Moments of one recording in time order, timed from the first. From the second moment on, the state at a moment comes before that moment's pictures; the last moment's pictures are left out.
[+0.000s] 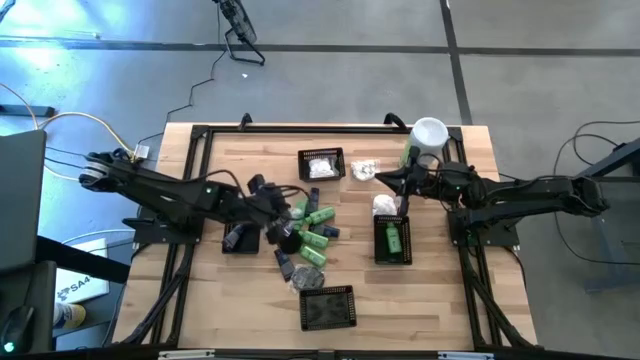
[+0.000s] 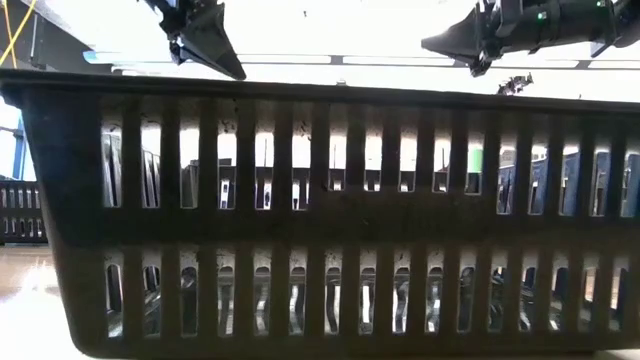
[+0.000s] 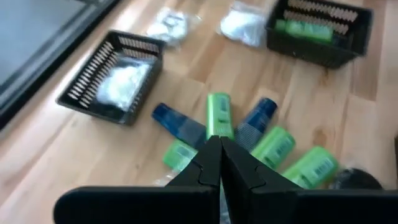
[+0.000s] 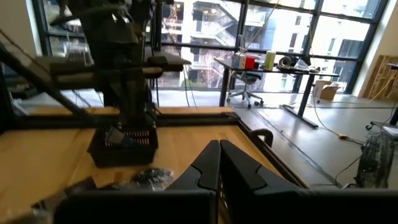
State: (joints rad) left arm -0.22 1.24 1.02 -0.56 -0.50 -0.44; right arm -0.11 0.83 0.43 0.41 0.13 -0.09
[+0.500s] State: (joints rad) left arm -0.32 1.42 1.05 -0.64 -0.48 -0.50; right arm -0.11 0.83 0.43 0.26 0.13 -0.13
